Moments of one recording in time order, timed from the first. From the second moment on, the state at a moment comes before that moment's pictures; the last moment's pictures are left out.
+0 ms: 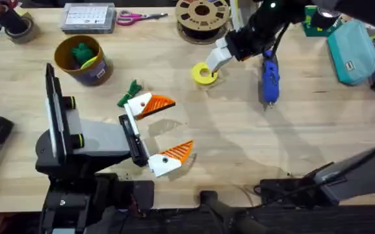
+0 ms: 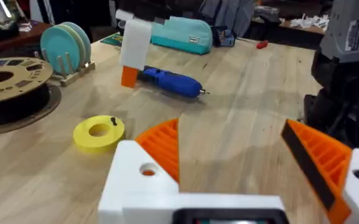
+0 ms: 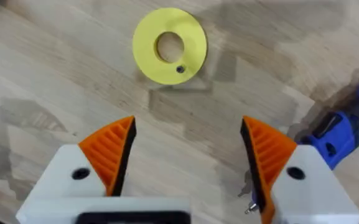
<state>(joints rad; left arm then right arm) 0.00 0.01 0.01 -0.12 1.16 0.06 0.40 1.75 1.51 -1.07 -0.12 -0.02</state>
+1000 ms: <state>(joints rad) 0.00 0.01 0.01 -0.12 1.16 0.06 0.47 1.95 1.52 -0.93 -0.04 0.00</state>
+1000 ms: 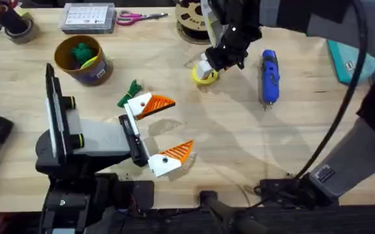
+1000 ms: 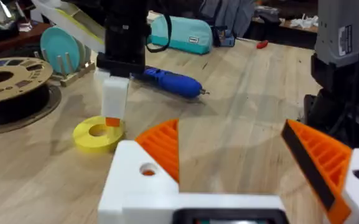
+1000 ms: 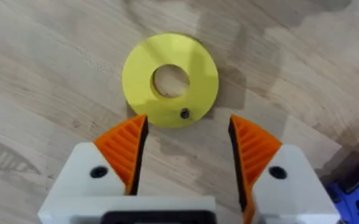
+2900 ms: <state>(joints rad) 0.00 0.01 0.01 -0.12 1.16 0.06 0.49 2.01 1.55 -0.90 -0.02 0.01</state>
